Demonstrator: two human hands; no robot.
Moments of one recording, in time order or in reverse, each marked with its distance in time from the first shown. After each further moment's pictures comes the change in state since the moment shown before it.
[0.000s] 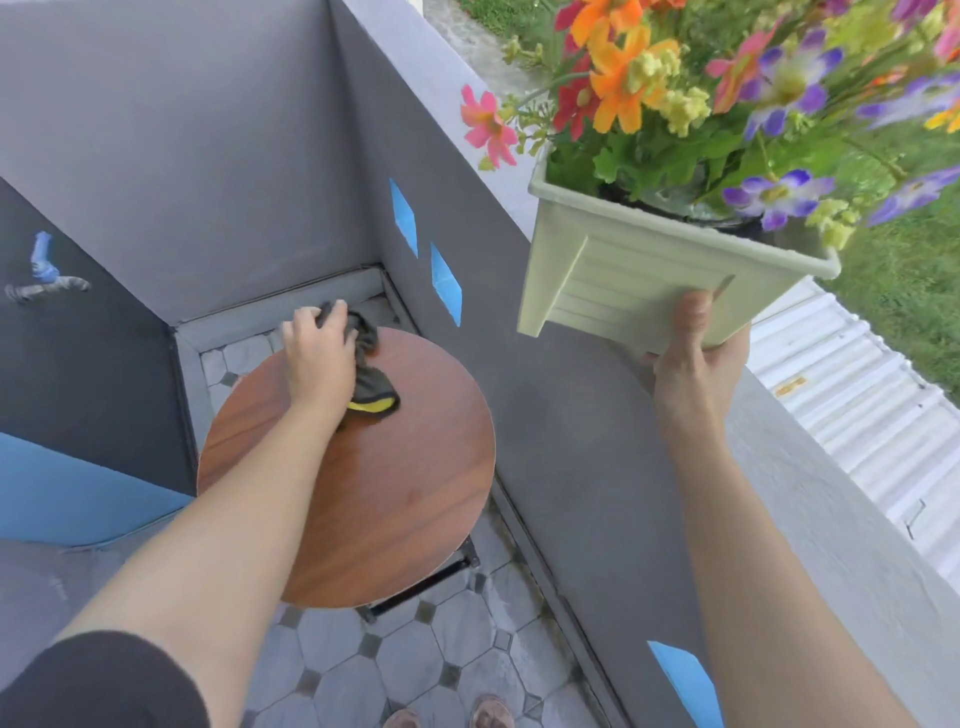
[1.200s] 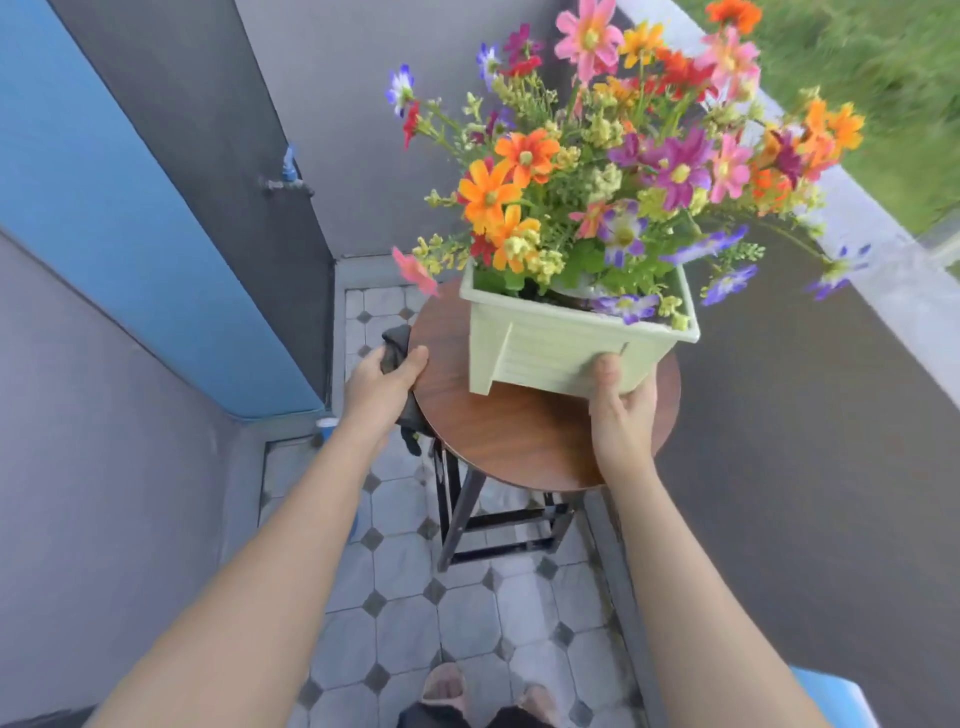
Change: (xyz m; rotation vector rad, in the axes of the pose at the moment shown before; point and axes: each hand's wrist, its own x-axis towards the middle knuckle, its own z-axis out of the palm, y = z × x) left_hand -0.140 -0.138 -0.070 -0.890 -0.165 -0.726; right_hand -0.186 0.077 0.111 0.024 -0.476 0.048
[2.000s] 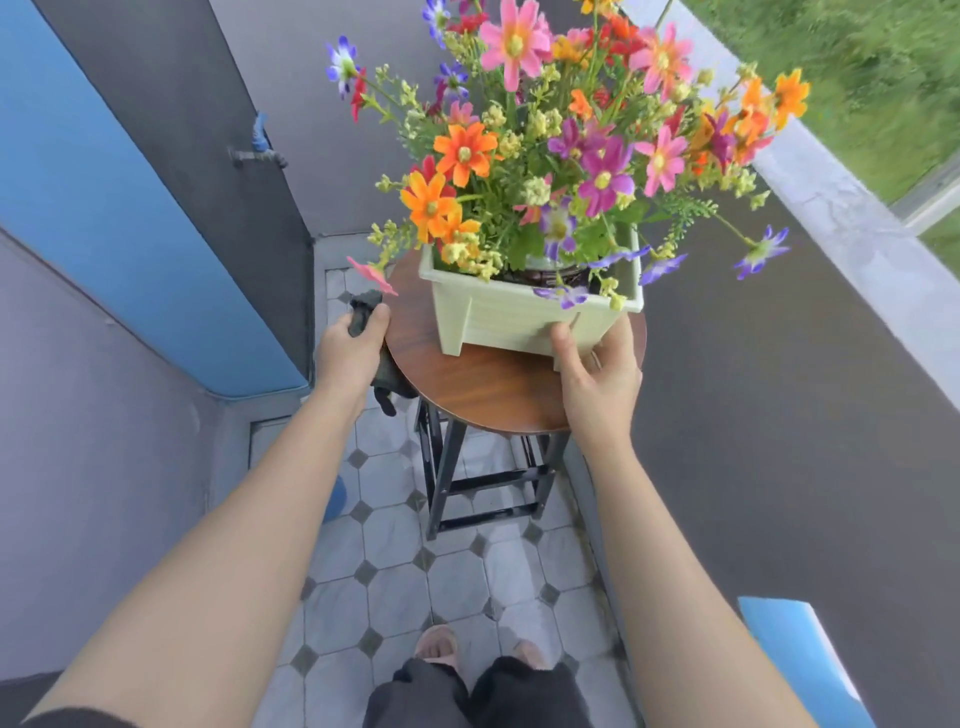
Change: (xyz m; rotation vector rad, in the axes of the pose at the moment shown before) left_hand -0.013 -0.004 0.004 -0.002 0.117 0.055; right_hand -0.035 -0.018 -0.014 -0.155 0.070 0.079
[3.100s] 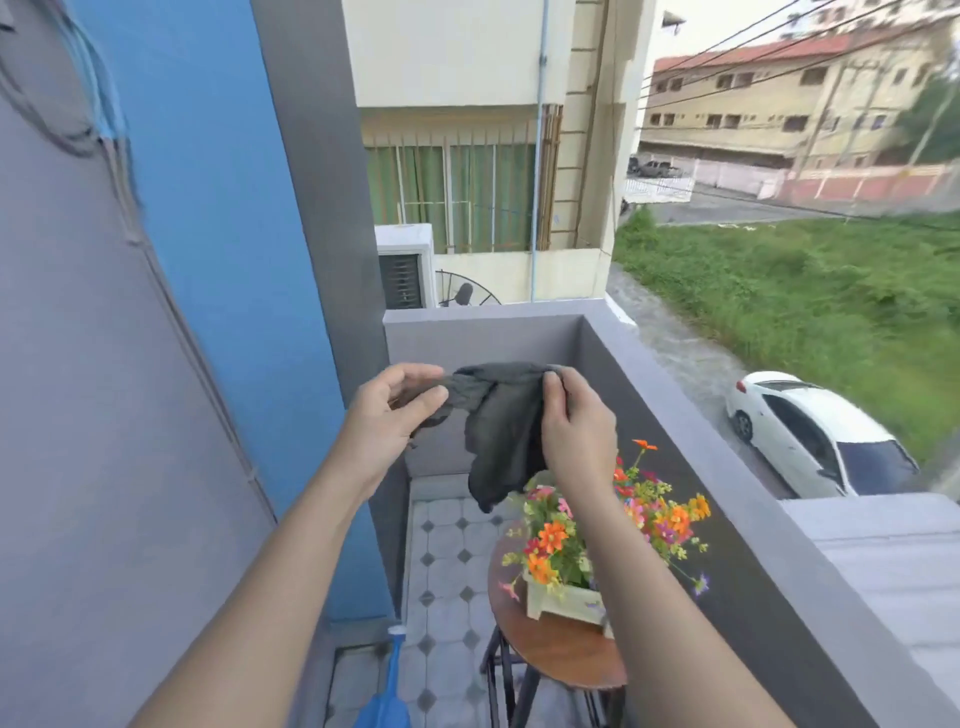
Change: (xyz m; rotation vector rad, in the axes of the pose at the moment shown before) left_hand -0.162 0.354 -0.199 -0.196 -0.238 0.563; right_hand 0.005 -0.381 0.043 -0.148 -0.087 -0.342
